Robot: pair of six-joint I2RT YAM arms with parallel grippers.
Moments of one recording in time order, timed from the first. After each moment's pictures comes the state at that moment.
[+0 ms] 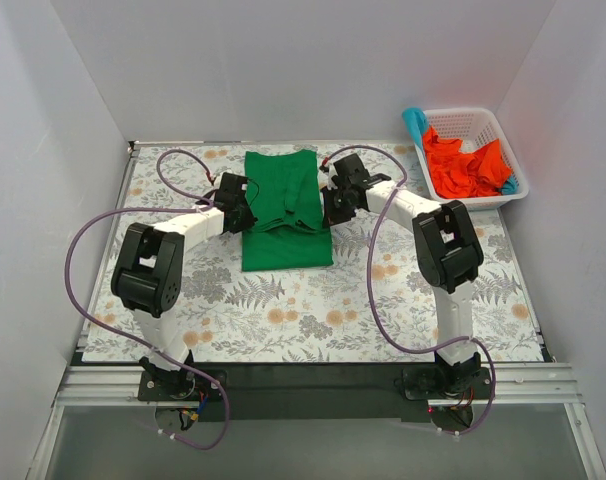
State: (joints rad) left arm -0.32 1.83 1.15 -0.21 -0.18 -0.66; right arm 0.50 2.09 1.57 -0.45 -0.27 0.20
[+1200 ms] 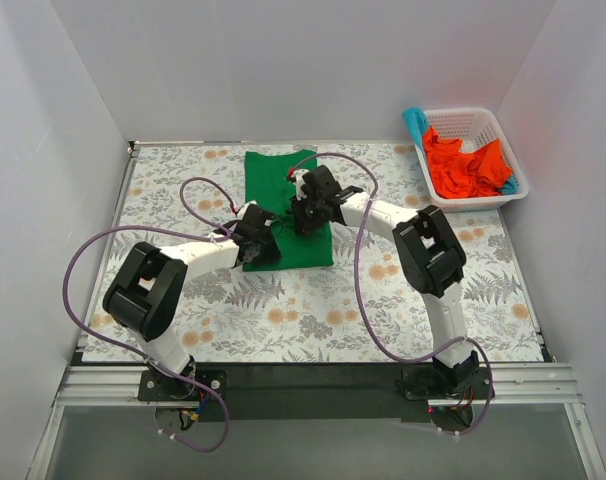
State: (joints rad) left arm -0.54 1.69 0.91 -0.18 -0.11 -0.83; right arm 0.66 2.12 1.57 -0.32 -0.22 0.15
